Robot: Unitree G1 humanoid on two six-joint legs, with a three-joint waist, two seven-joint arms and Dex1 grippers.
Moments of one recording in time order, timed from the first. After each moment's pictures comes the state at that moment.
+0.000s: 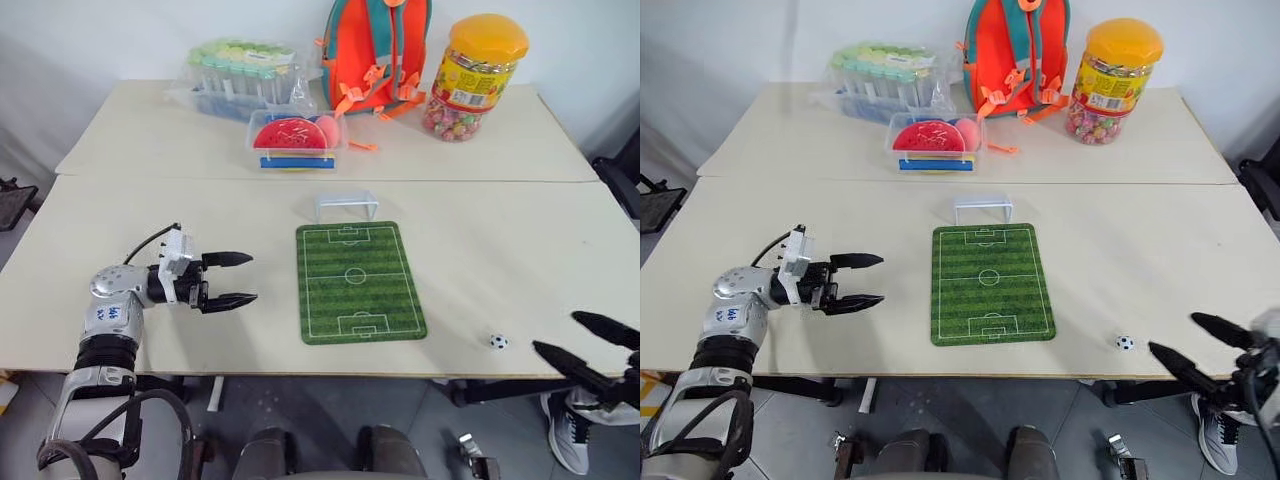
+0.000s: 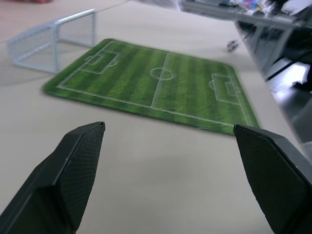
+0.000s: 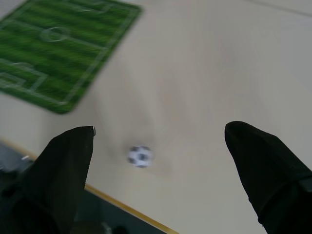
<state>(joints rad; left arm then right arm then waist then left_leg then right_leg) -0.59 0.57 0.13 0.69 -0.40 -0.07 -1.50 0.58 -0.80 -0.80 -0.52 0.77 0.54 0.87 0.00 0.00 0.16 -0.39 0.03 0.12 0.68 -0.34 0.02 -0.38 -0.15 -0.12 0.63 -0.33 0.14</state>
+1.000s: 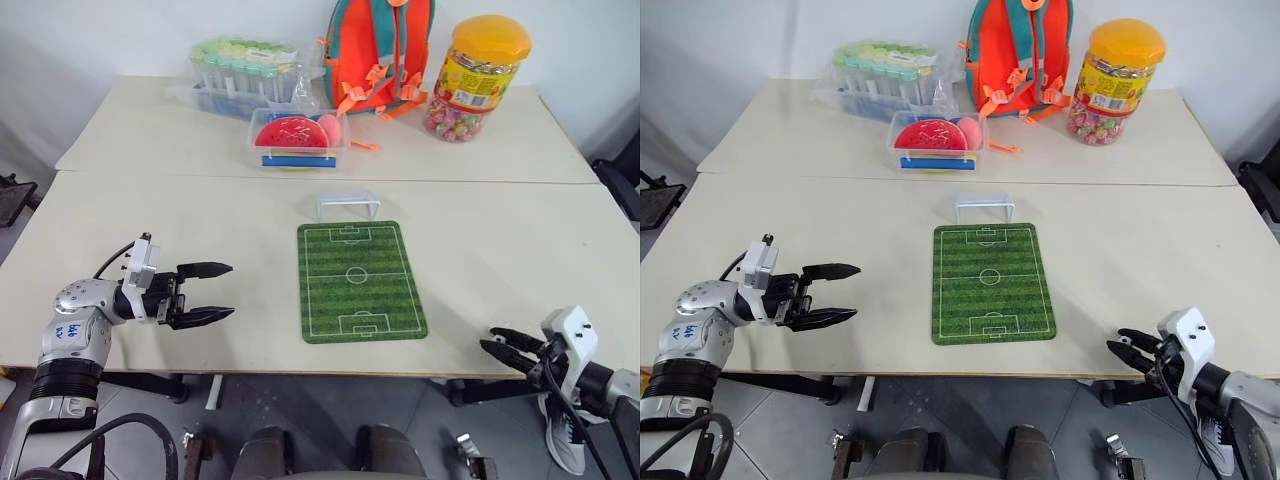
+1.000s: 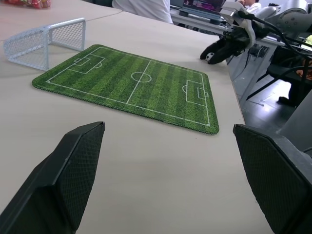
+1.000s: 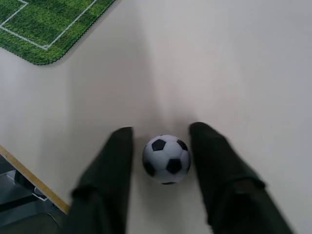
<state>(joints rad) -0.42 0.73 0.10 0.48 -0.58 0.04 -1.50 0.30 -0.75 -0.38 -0.17 0.47 0.34 0.91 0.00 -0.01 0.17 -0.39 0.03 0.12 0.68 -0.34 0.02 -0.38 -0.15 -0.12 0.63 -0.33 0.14</state>
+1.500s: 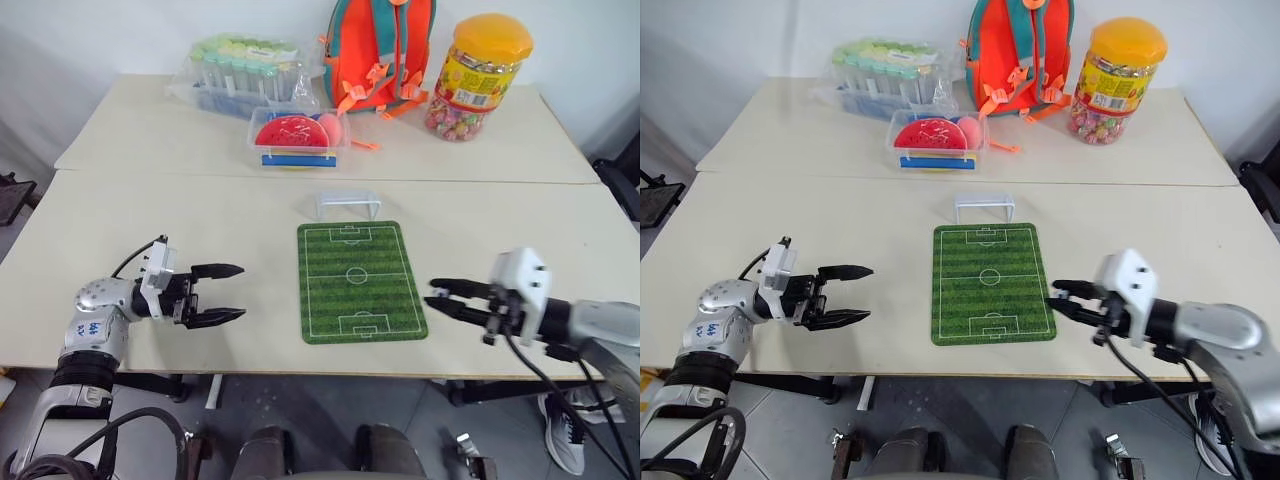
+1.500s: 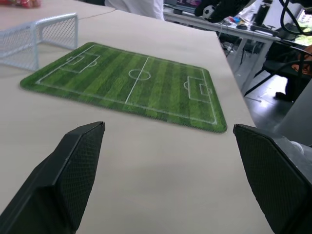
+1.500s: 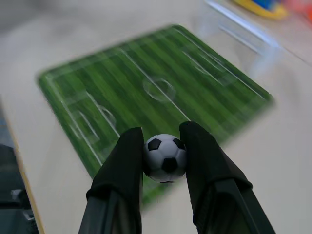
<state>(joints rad) -0.48 0.69 -0.01 0.63 -0.59 -0.11 -1.50 -0.14 -0.85 -0.10 -0.49 0.52 0.53 0.92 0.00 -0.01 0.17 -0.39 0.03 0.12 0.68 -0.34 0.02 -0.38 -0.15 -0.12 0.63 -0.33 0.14</state>
